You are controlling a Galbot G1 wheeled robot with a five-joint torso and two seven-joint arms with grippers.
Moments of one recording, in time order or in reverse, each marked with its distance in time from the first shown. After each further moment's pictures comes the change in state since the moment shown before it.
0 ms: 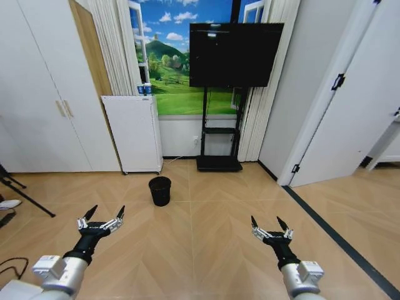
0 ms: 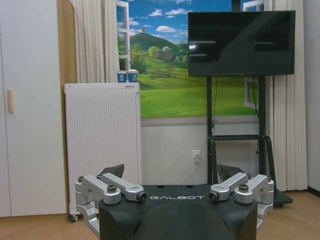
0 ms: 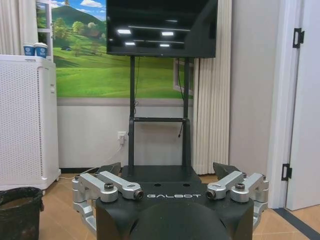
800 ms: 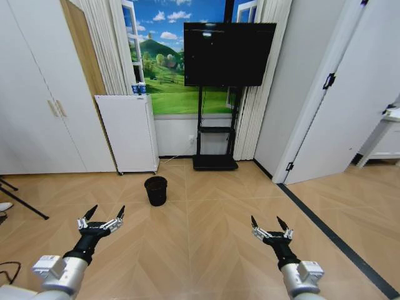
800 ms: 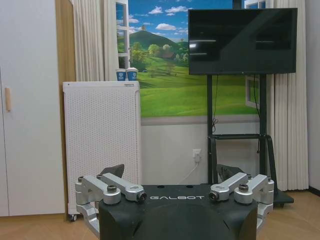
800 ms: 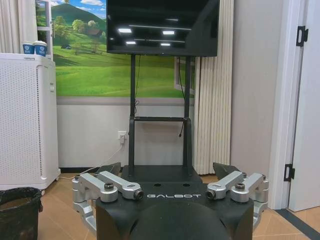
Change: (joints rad) left arm 0.000 0.000 0.000 0.000 0.000 0.000 0.000; right arm 0.001 0.000 0.000 0.000 0.000 0.000 0.000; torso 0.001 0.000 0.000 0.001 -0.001
